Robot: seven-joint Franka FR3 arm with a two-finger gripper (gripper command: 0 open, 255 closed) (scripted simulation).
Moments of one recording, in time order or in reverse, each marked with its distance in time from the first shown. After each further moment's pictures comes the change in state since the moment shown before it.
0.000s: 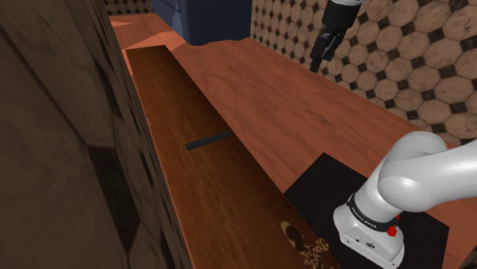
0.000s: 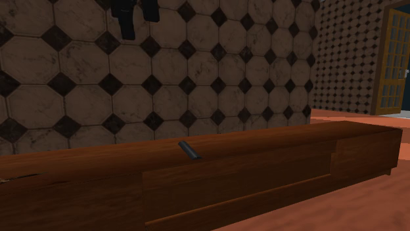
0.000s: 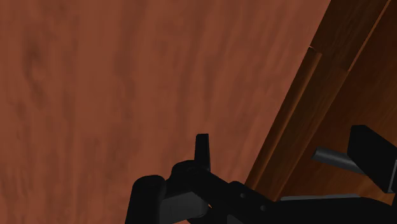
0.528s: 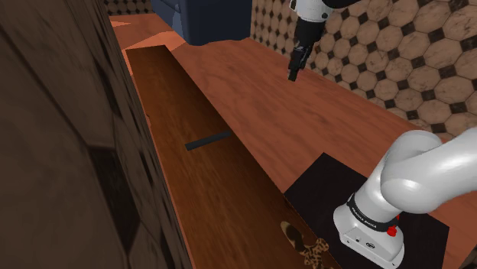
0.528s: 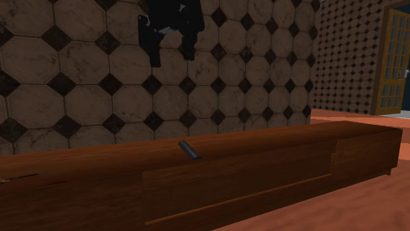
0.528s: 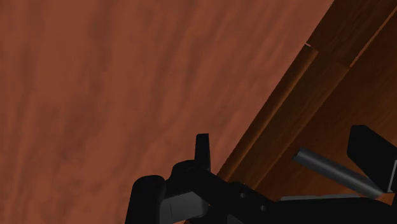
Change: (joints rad) arm 0.071 0.178 -0.042 0.008 0.012 0.151 -0.149
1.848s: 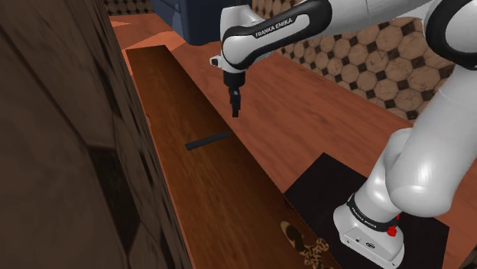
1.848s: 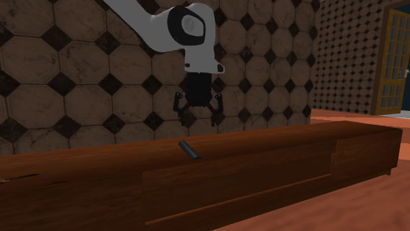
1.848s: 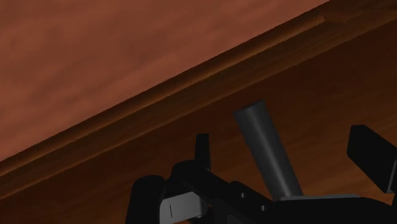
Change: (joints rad) arm 0.190 0.626 0.004 0.213 0.138 0.326 -0.506
